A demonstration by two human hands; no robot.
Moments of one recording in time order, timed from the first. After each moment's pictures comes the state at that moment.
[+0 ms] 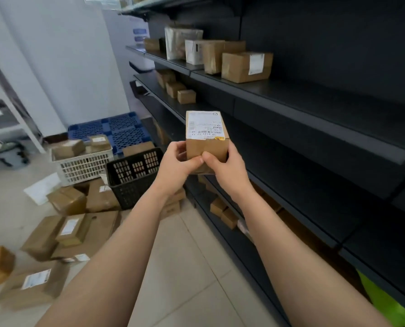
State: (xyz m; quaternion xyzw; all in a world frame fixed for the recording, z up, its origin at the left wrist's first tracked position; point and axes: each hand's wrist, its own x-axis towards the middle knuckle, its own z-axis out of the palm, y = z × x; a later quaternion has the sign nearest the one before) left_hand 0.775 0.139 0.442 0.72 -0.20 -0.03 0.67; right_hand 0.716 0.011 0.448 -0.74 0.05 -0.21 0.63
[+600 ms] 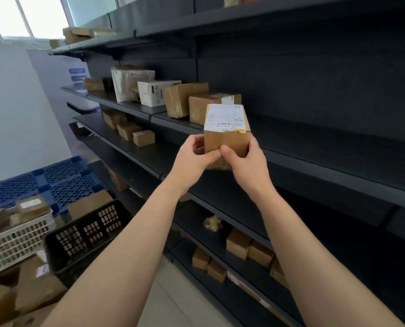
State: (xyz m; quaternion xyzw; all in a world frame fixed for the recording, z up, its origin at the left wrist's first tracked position) left_hand 0.967 0.031 0.516 0.67 -0.38 -0.09 0.64; right_hand 0.867 -0.069 0.515 -0.73 0.17 -0.40 0.53
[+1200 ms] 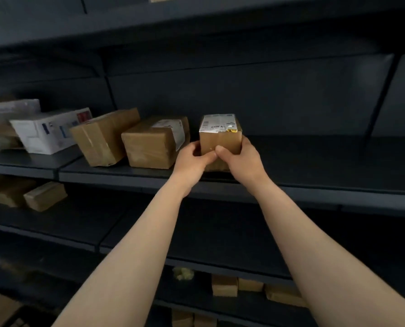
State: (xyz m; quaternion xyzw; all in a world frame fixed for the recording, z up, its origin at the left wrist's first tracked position) left_hand 1.114 -0.148 0.530 0.62 -0.50 -0.25 0.55; right_hand 0.988 -0.194 0.530 -0.67 0.38 -0.47 0.44
